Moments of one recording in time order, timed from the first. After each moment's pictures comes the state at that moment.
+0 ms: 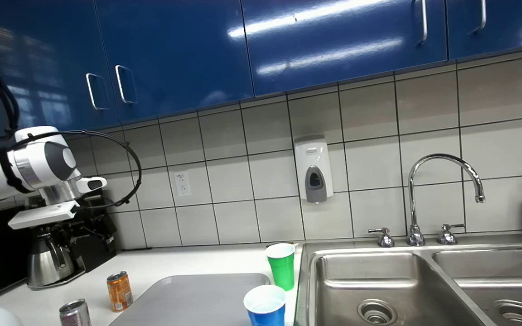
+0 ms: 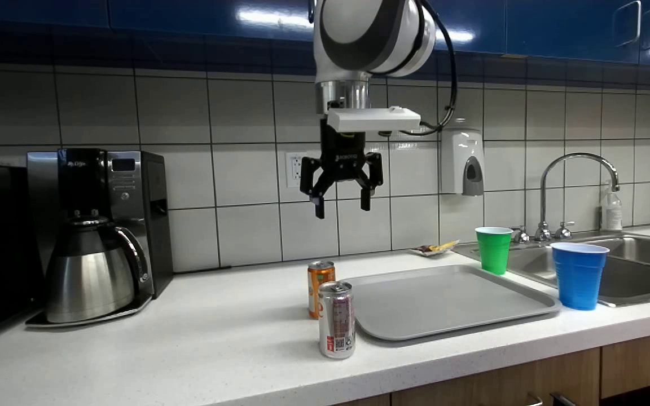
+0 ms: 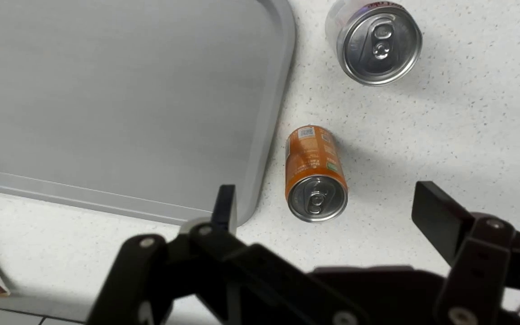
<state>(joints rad) 0.19 -0.11 0.42 -2.35 -0.13 2.40 0.41</state>
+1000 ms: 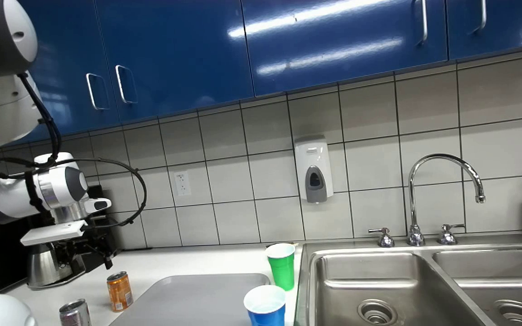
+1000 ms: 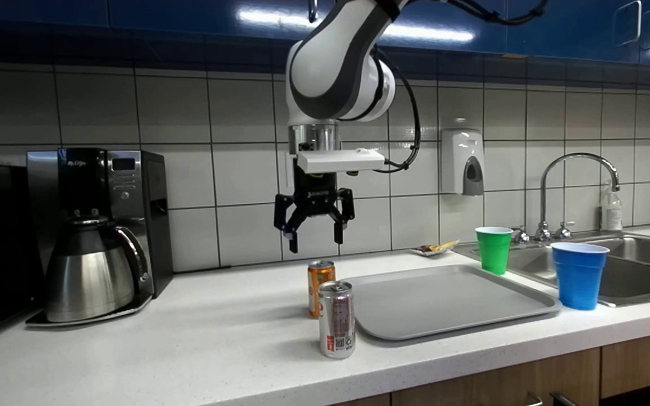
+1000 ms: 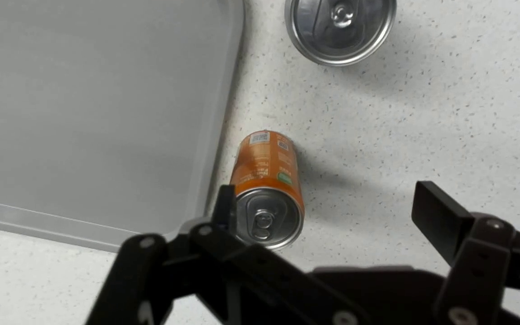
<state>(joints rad) 0.32 0.16 0.32 -2.18 -0.19 2.42 0.43</state>
